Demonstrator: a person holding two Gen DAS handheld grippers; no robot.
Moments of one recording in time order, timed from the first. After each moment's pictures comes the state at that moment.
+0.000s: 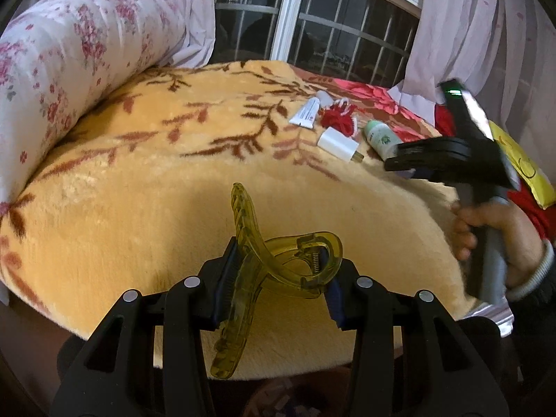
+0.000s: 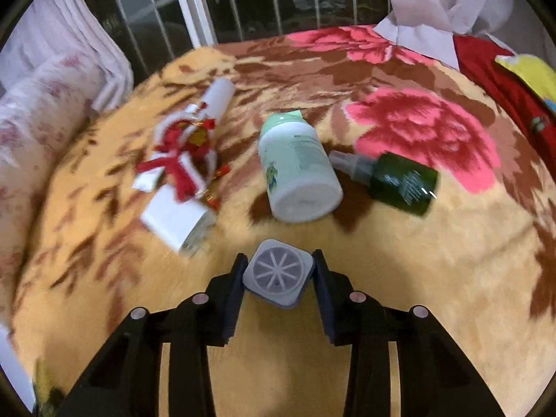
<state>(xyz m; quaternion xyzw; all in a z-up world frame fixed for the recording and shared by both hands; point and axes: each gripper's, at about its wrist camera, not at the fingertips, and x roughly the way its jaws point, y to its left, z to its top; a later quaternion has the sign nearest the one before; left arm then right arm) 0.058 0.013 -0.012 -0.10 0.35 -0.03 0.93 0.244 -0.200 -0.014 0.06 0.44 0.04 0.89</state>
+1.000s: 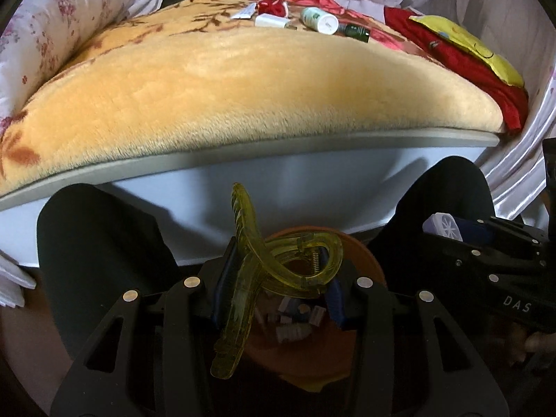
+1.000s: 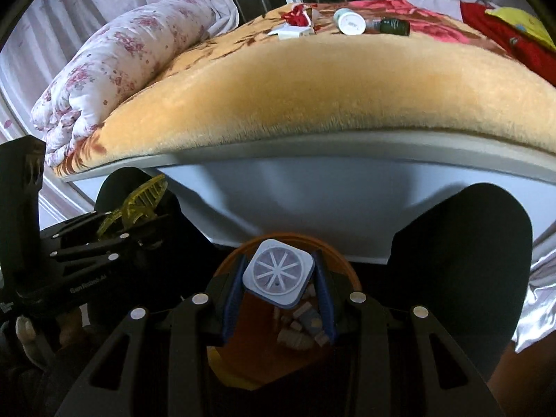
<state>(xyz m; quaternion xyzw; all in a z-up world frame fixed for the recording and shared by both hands) -0.056 -0.031 -0.067 -0.01 0.47 -0.11 0.88 -0.059 -0.197 -0.082 0.05 0.46 0.18 0.87</state>
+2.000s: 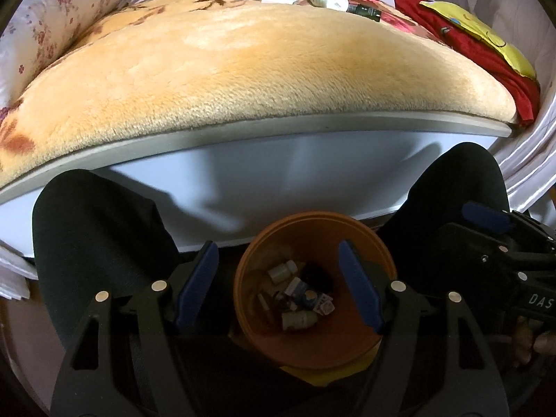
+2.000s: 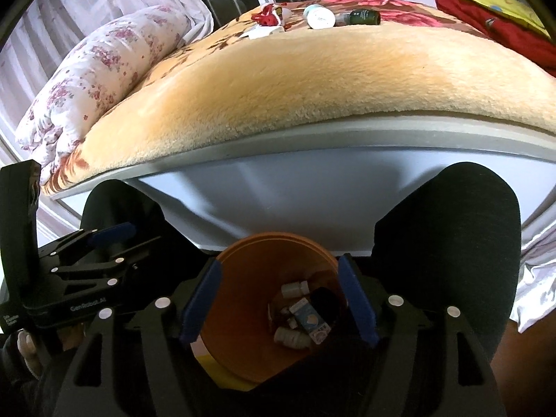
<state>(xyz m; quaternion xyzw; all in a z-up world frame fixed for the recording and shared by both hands) -0.052 -0.034 -0.080 0.00 0.50 -0.09 0.86 -0.061 -0.210 -0.087 0.07 0.46 0.14 0.87</state>
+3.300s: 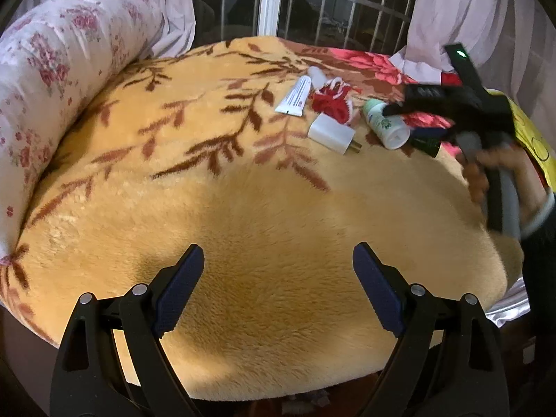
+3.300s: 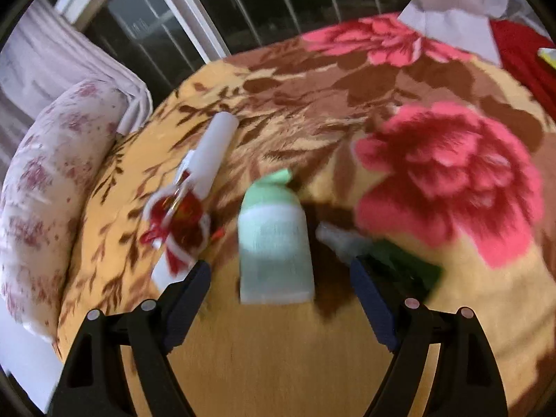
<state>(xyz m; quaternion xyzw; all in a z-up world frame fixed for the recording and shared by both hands) 0.105 -0.013 0.004 -0.05 0.42 -0.03 0.90 0.334 -0.239 -0.001 0.12 0.48 0.14 0.86</state>
